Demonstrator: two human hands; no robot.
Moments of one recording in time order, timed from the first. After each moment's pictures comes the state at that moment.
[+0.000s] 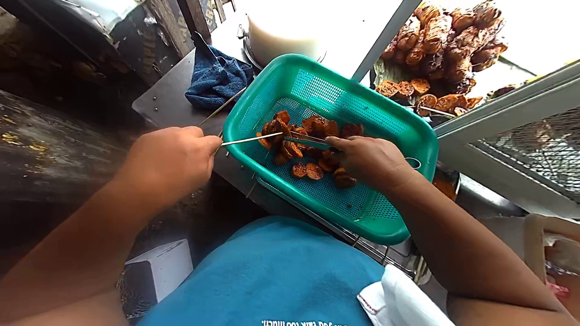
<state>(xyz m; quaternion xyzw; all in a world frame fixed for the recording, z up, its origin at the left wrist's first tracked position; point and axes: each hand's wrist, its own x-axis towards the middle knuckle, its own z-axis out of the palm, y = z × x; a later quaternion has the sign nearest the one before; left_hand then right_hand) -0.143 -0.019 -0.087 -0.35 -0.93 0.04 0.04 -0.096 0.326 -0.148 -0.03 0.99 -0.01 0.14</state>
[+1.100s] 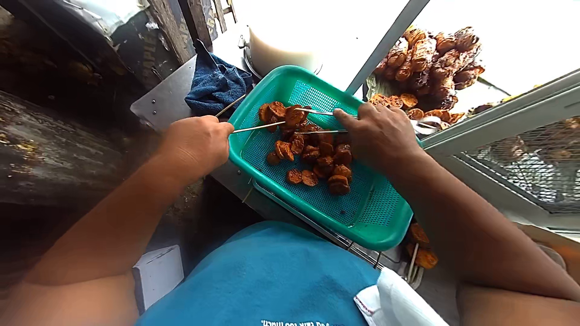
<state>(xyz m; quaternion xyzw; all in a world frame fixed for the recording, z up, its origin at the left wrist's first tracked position) -0.179 0.014 -0.112 -0.29 -0.96 0.02 0.01 -0.123 0.346 -0.120 -0.08 0.99 0.09 -0.03</state>
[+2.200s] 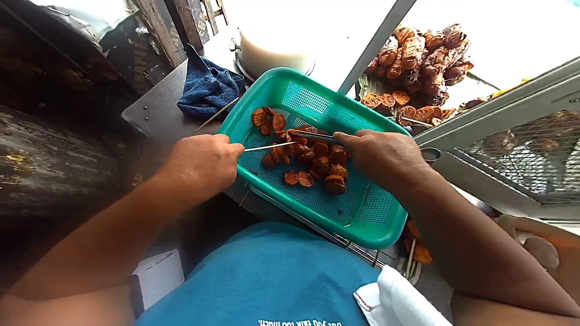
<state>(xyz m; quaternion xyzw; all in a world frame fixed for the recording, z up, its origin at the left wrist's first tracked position) -0.158 0.026 -0.106 -0.38 -0.92 0.04 0.01 -0.095 0.336 -0.109 0.00 0.99 0.08 0.11</state>
